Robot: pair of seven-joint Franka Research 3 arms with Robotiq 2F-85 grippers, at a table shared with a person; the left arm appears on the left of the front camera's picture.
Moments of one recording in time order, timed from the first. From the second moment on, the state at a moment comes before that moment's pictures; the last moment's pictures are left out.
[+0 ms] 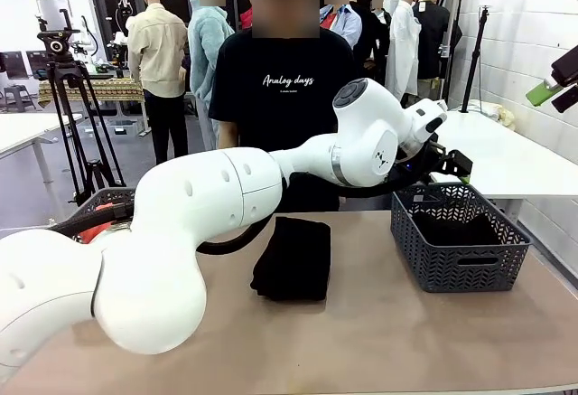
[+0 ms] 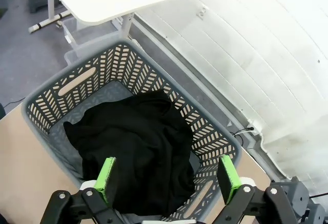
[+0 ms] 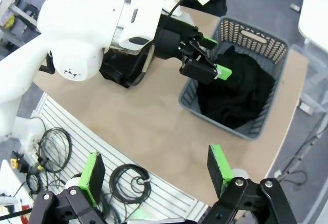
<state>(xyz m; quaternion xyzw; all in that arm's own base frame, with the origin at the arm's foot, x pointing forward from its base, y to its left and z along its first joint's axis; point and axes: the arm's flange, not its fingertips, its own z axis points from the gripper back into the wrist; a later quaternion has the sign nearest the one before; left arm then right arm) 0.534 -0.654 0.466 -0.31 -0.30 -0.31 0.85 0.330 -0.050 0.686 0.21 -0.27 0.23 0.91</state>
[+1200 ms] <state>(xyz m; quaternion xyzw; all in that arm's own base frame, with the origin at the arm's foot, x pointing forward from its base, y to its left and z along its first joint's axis) 0.525 -0.654 0.496 -0.30 -0.33 -0.33 0.84 0.330 -0.050 0.686 0.21 -0.27 0.23 0.91</state>
